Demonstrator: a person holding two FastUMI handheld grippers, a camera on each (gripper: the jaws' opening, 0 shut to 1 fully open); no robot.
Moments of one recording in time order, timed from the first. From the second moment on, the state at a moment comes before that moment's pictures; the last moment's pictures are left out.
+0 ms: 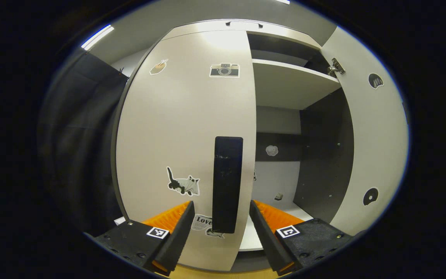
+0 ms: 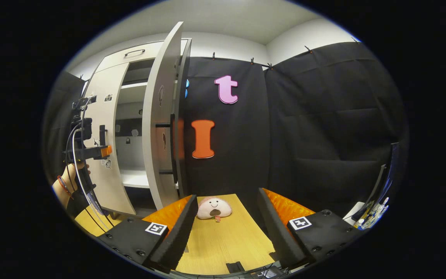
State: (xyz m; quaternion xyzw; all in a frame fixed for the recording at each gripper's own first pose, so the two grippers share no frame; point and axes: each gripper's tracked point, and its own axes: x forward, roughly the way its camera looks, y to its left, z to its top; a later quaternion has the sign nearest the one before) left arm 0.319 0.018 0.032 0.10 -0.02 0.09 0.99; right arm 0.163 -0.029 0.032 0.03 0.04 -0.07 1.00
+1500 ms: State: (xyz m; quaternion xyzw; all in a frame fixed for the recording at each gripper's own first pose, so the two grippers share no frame) left arm 0.297 0.034 0.024 0.09 -0.01 0.00 1.00; right arm 0.125 -0.008 0.050 0.03 0.02 -0.10 0.99
